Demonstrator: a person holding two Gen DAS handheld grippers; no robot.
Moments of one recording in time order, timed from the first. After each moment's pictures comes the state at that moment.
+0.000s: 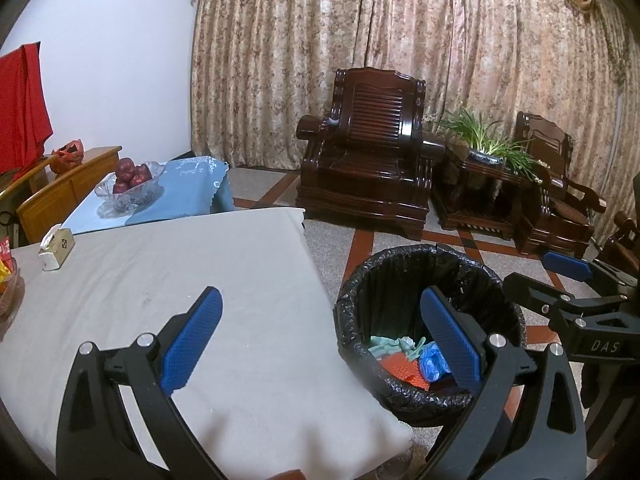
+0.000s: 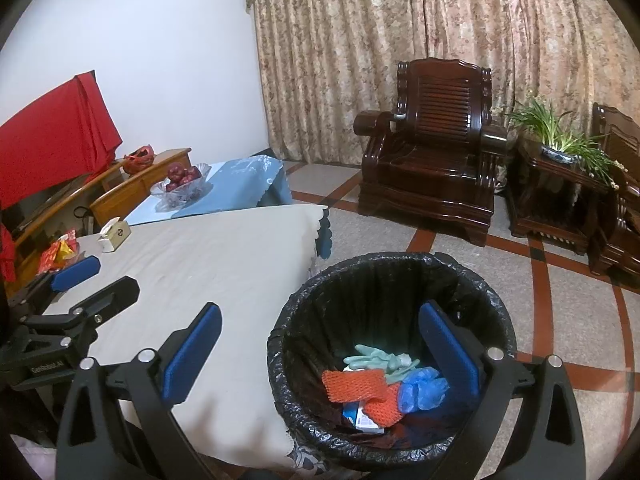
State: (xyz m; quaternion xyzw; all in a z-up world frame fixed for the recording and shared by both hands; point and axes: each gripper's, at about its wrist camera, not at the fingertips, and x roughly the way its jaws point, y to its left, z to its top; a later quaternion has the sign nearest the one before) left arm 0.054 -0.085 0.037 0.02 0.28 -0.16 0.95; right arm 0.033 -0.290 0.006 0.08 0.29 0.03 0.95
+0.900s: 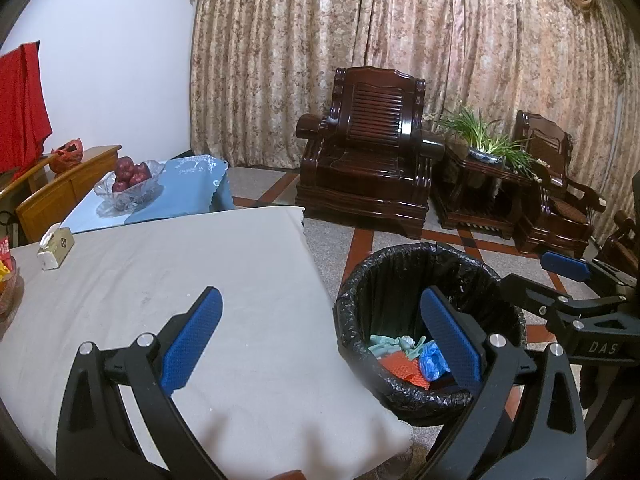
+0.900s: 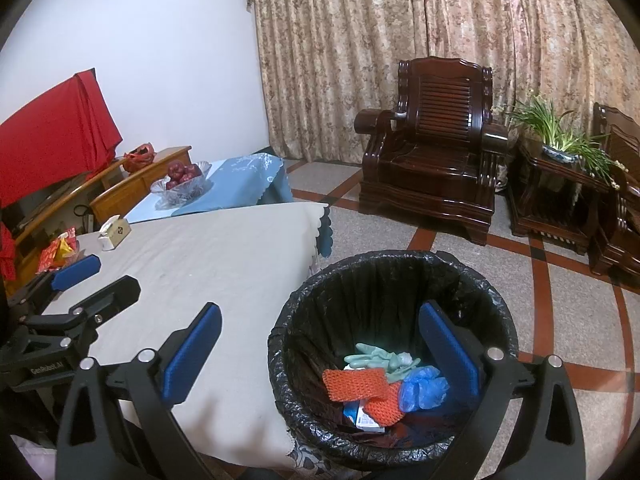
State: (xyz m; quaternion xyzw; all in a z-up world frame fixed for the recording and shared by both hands) left arm 0.054 -0.086 0.039 0.02 0.28 -0.16 0.95; right arm 0.034 -0.289 0.006 0.08 0.29 0.03 0.95
